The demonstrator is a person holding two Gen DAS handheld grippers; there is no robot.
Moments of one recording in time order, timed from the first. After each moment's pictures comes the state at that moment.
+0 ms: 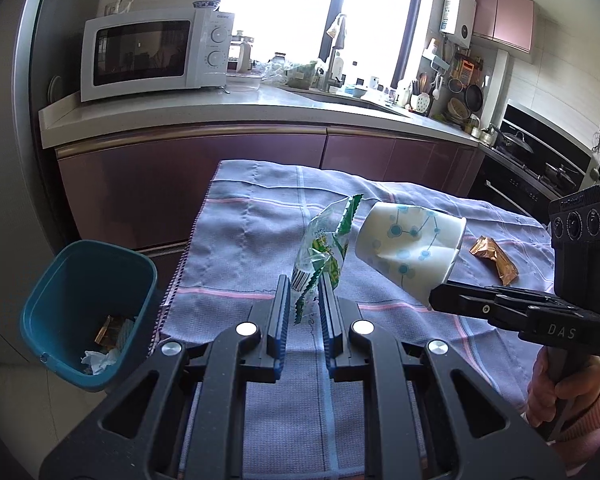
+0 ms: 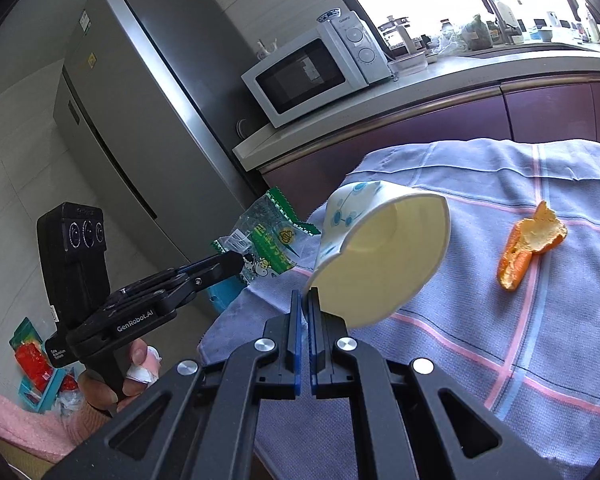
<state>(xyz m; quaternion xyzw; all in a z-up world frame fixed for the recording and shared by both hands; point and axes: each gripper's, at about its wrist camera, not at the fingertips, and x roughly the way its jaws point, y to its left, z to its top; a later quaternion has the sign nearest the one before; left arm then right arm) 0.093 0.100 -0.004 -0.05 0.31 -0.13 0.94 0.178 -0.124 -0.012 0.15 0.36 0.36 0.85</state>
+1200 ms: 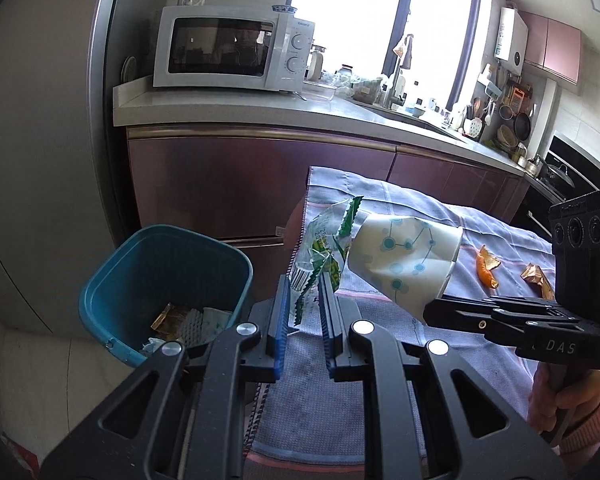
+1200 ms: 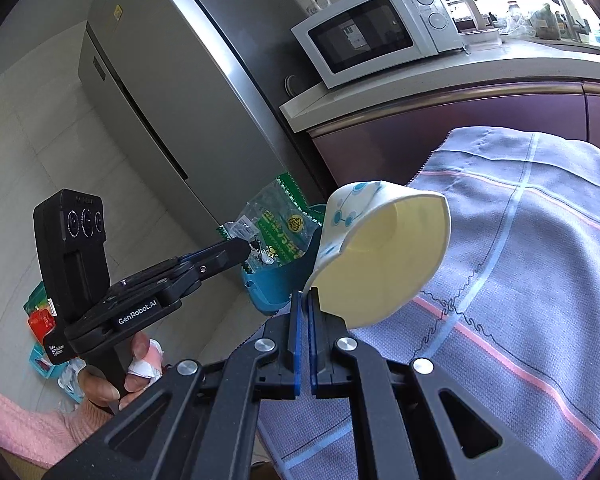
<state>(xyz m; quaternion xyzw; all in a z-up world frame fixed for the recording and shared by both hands) 0.080 0.190 -0.007 -0.09 0.30 -0.04 0.95 0.207 -0.025 -0.015 0.11 0.39 0.43 0.81</state>
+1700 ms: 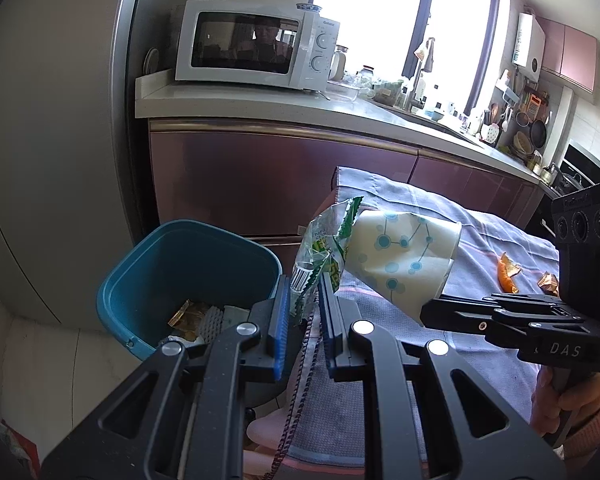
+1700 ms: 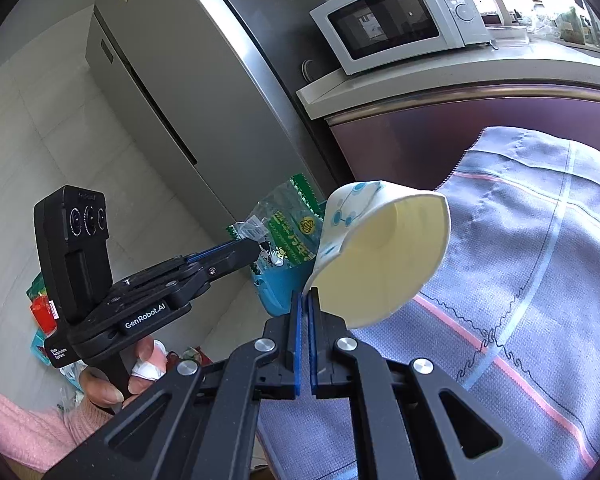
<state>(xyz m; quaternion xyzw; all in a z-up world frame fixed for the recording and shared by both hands) 0.084 0.209 -0.012 -0.10 0.31 -0.01 0.95 0.218 0.012 -0.012 0.09 0.40 0.45 0.79</state>
